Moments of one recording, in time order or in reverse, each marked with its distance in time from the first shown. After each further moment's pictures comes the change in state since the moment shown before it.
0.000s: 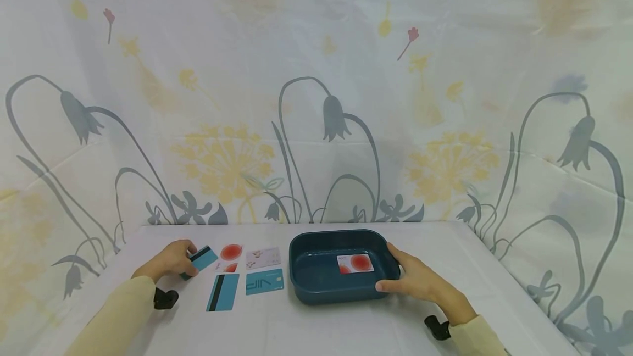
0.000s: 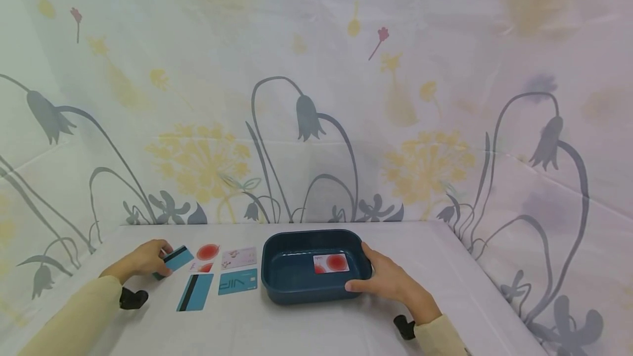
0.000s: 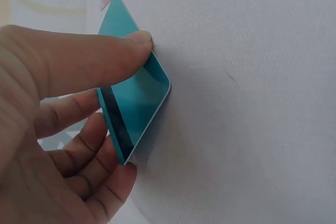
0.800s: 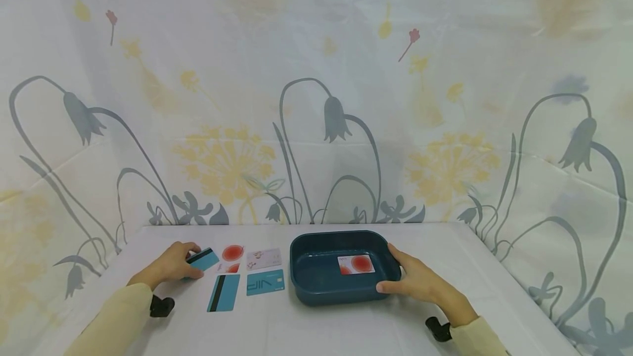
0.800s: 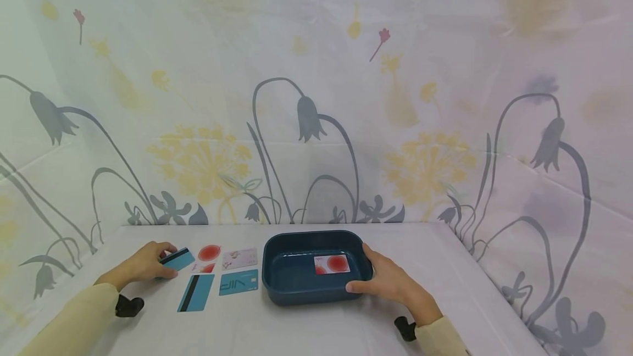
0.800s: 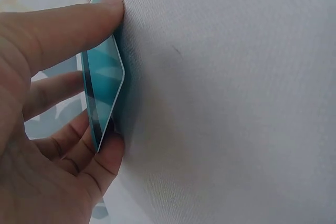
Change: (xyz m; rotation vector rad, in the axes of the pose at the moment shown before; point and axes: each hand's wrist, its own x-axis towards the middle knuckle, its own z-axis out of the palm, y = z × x) left_hand -0.008 -0.009 0.006 0.019 0.051 0.125; right_hand 0.000 -0.002 0.000 -0.003 0.001 0.016
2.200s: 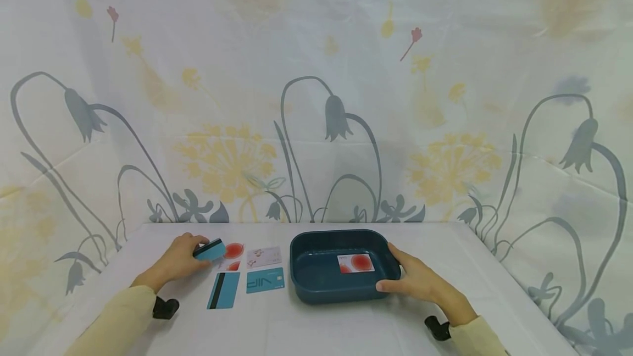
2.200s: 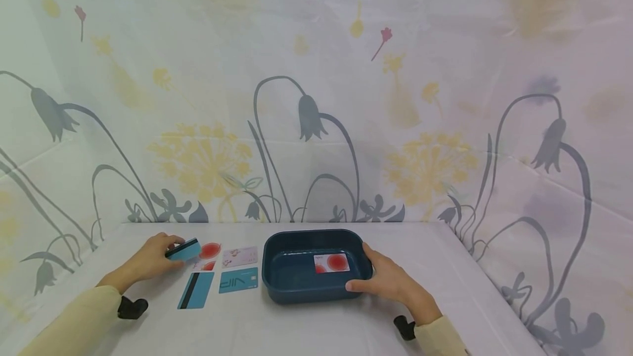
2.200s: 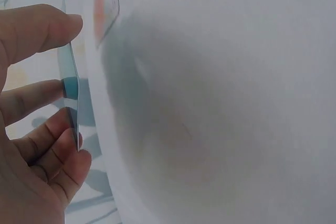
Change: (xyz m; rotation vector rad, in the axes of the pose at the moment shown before) left_hand -0.001 0.017 0.010 0.050 0.166 0.099; right_hand -0.001 0.000 -0.001 -0.006 0.004 -0.015
